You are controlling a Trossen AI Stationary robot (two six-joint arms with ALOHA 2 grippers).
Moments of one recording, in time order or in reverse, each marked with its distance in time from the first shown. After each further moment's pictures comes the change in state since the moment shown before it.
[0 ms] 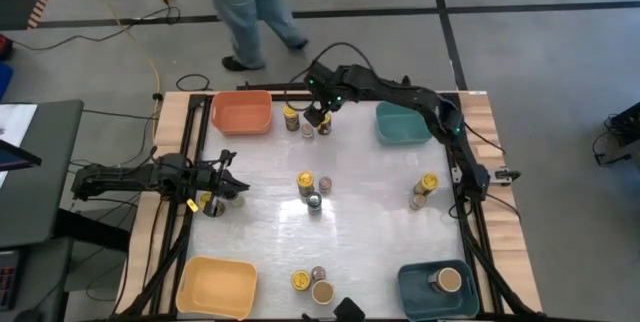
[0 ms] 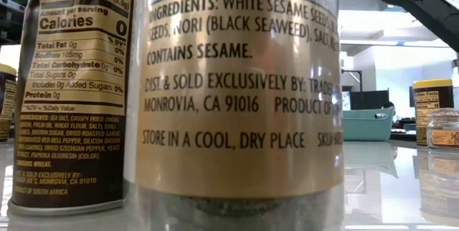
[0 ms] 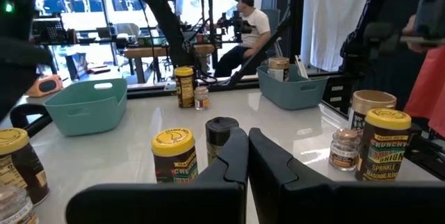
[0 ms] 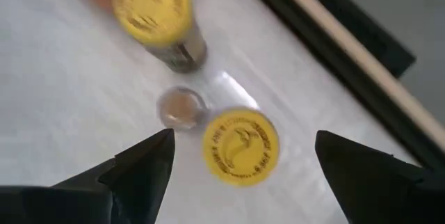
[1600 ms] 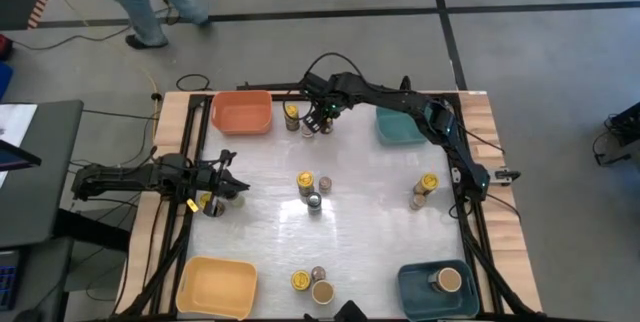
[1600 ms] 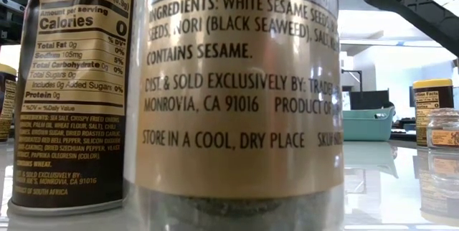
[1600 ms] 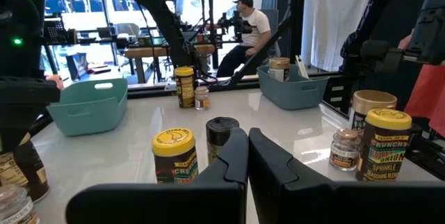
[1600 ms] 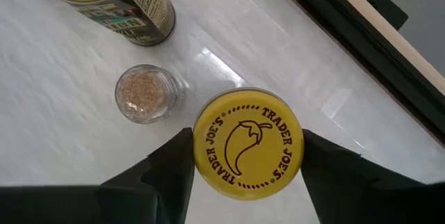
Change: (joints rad) left arm 0.000 0.000 0.000 0.000 -0.001 0.000; right arm 0.015 0.064 0.000 -0.058 0.052 0.075
